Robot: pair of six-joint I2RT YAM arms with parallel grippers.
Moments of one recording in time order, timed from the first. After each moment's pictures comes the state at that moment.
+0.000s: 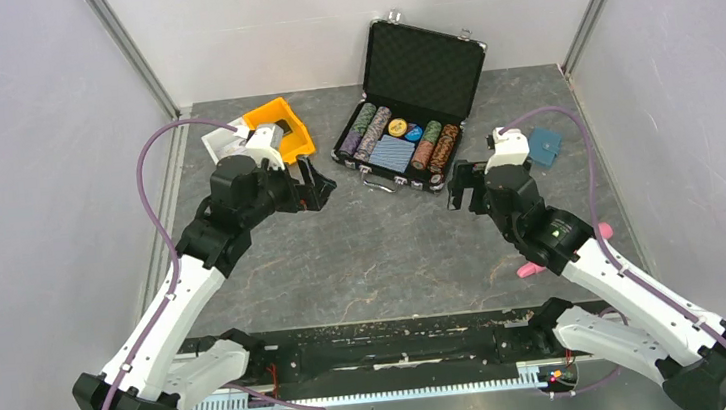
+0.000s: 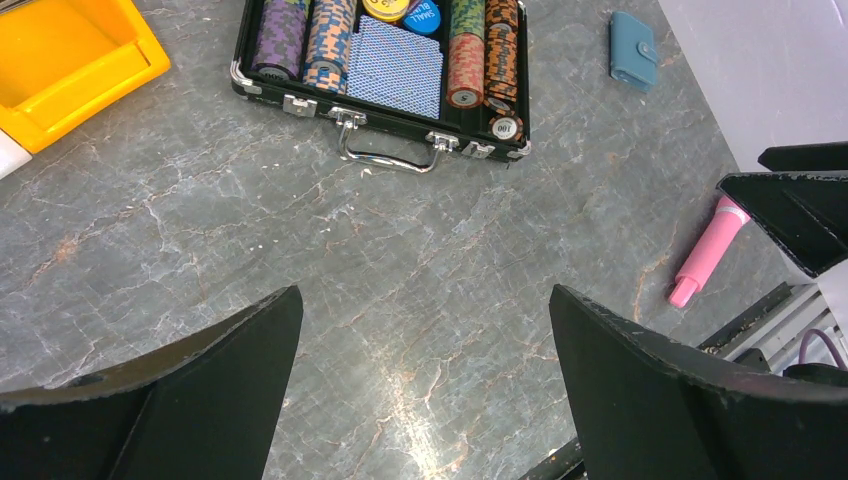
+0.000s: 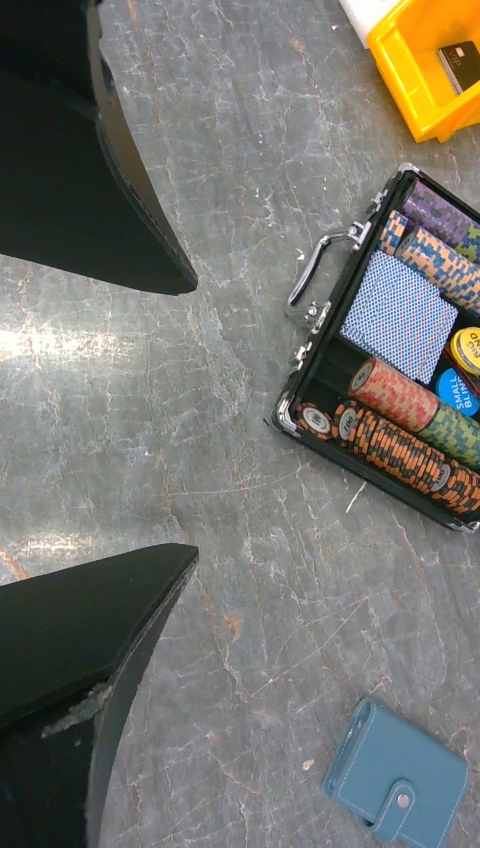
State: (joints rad) left arm -0.45 0.99 0.99 -0.38 0.14 -0.36; right arm 0.64 0.88 0.80 -0.38 0.49 0.40
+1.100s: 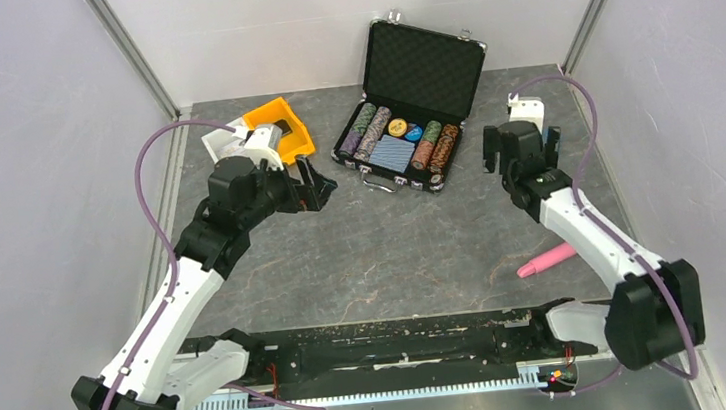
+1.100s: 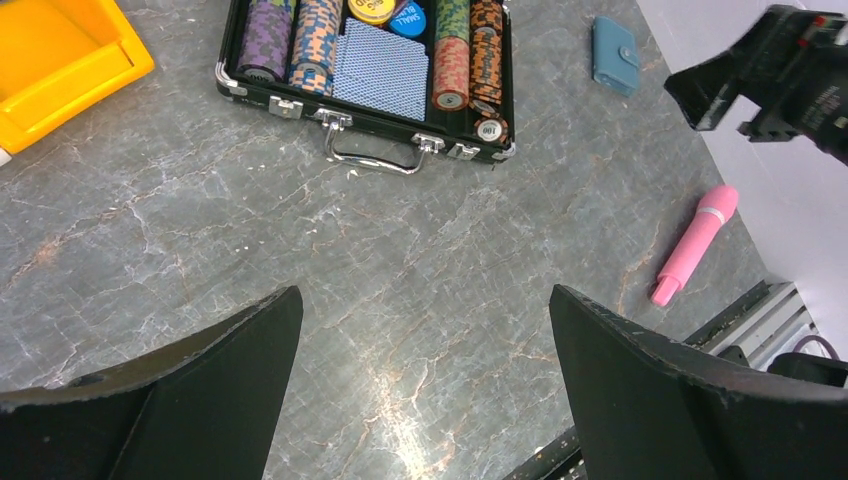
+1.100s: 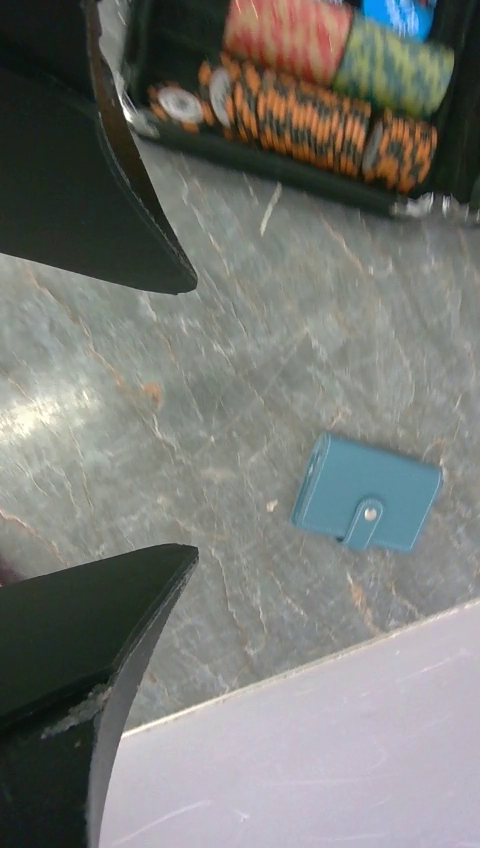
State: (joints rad) left arm -0.45 0.98 0.99 -0.38 0.16 -0.38; right arm 0.28 1.19 0.85 -0.21 0.57 0.14
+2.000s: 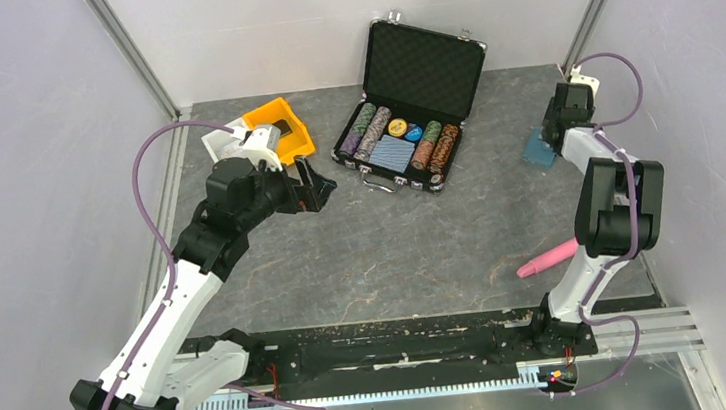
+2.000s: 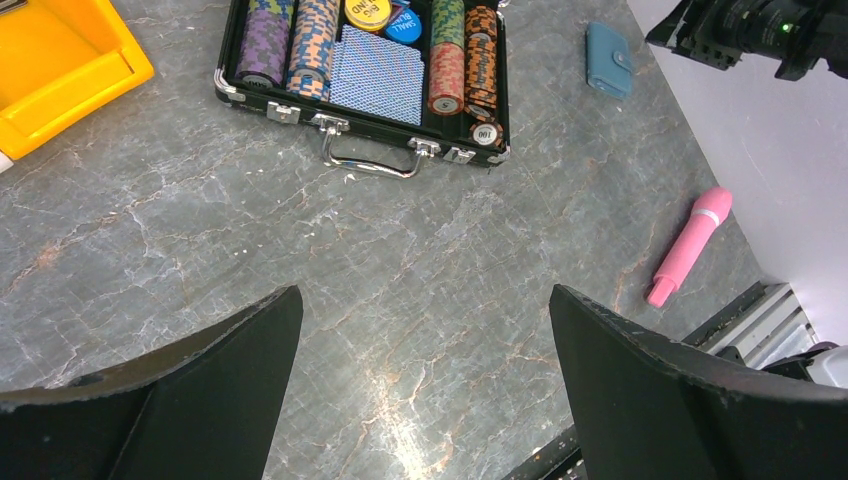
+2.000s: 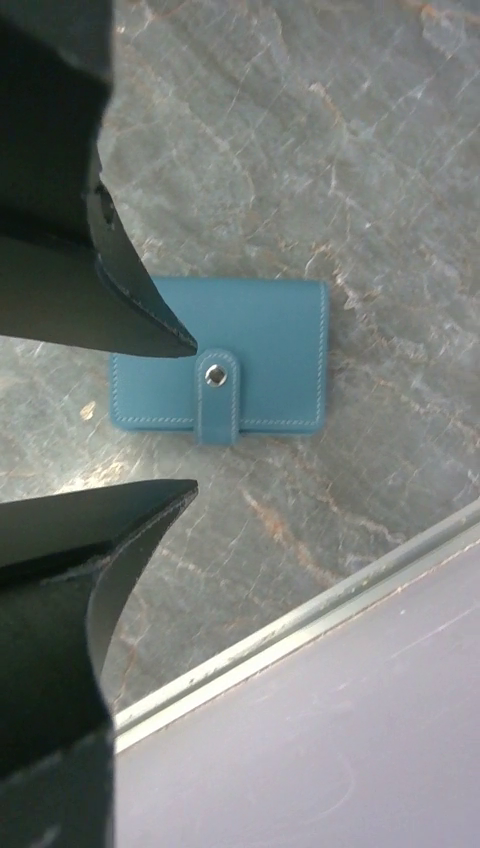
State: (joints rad) left arm -0.45 0.96 0.99 -0.38 0.16 -0.38; right arm -0.22 1.79 1.19 -0.08 0.33 0.14
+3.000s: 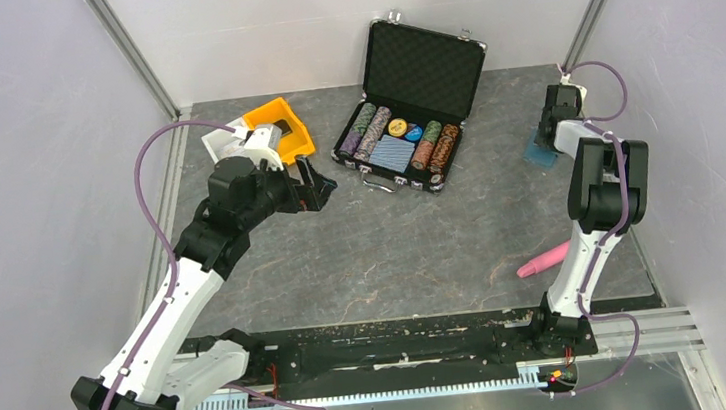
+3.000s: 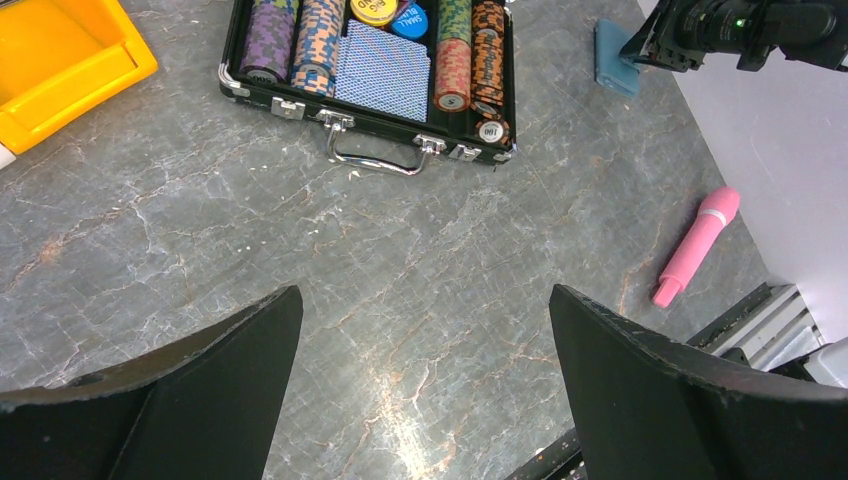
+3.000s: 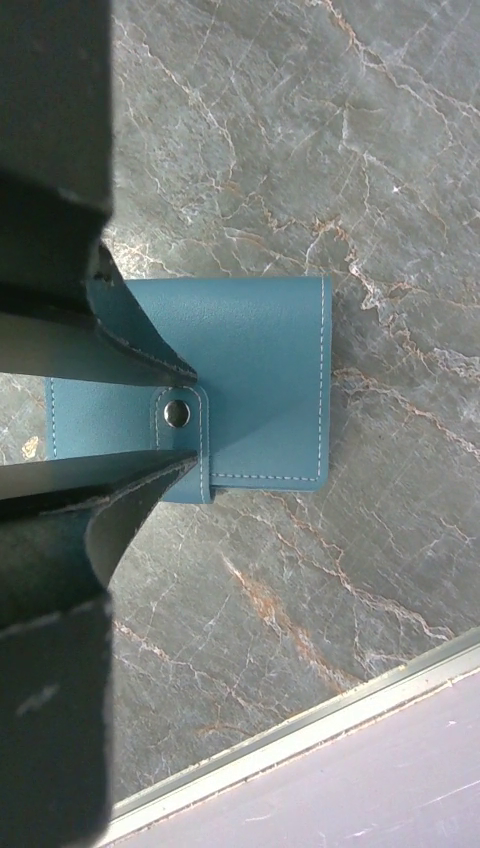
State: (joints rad) left arm -0.45 0.97 0.99 -0.38 0.15 -0.38; right arm -0.23 2.01 1.34 -0.15 0.28 0.19
